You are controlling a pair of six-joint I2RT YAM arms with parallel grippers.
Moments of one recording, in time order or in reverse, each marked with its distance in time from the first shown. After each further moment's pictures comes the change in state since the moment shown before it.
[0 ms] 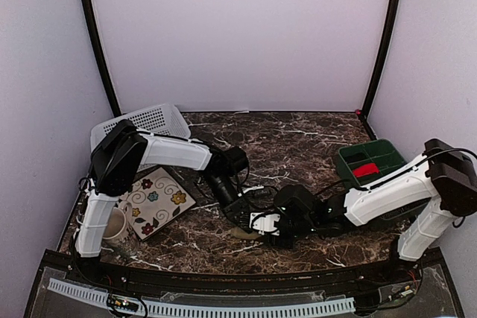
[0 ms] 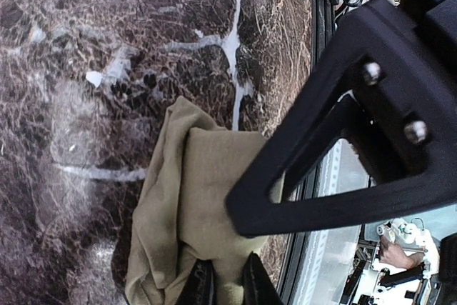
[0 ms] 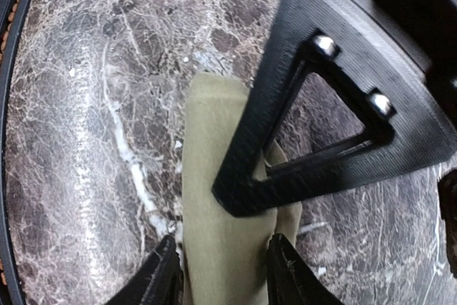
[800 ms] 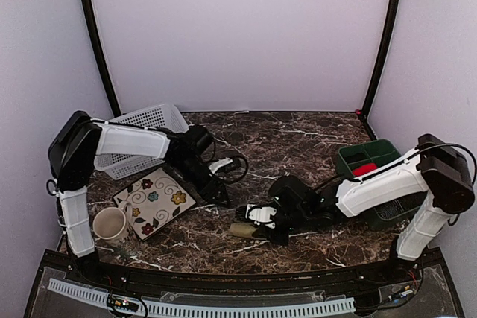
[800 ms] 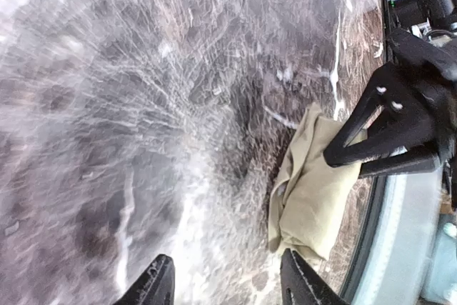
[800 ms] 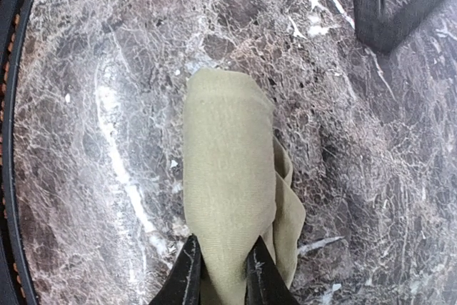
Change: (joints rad) left arm 0.161 -0.269 -0.272 0.256 -0.214 -0.072; right arm -0.054 0.073 0.087 -0.077 -0.109 0.084
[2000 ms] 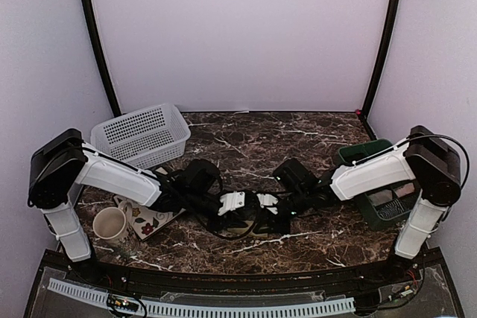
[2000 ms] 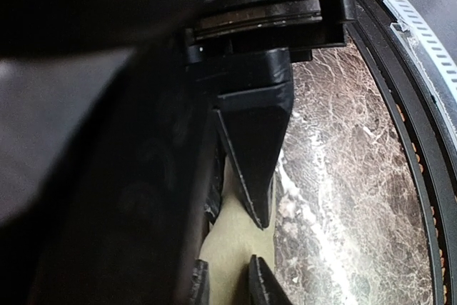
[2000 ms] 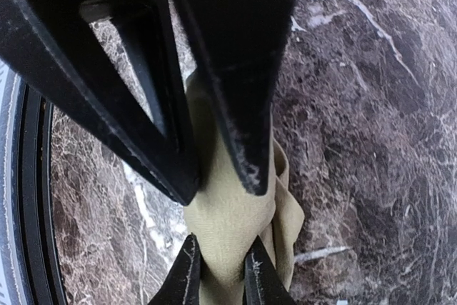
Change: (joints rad) left arm -0.273 -0.227 -0.482 0.771 -0.261 0.328; right arm -0.172 0.086 0.089 -0.089 -0.342 0.032
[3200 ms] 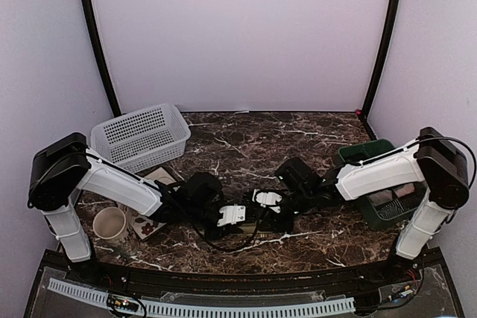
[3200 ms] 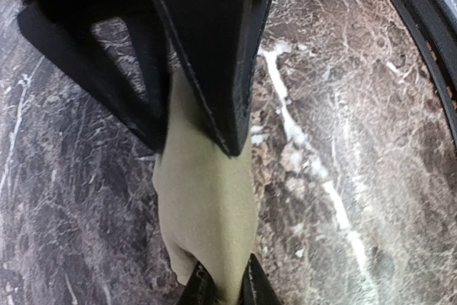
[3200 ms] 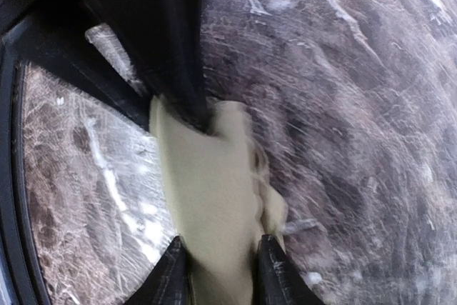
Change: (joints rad) left arm -0.063 0.001 -0.074 0.040 -0.180 0.059; right arm 0.006 -0.046 -0.003 -0.047 0.126 -0.019
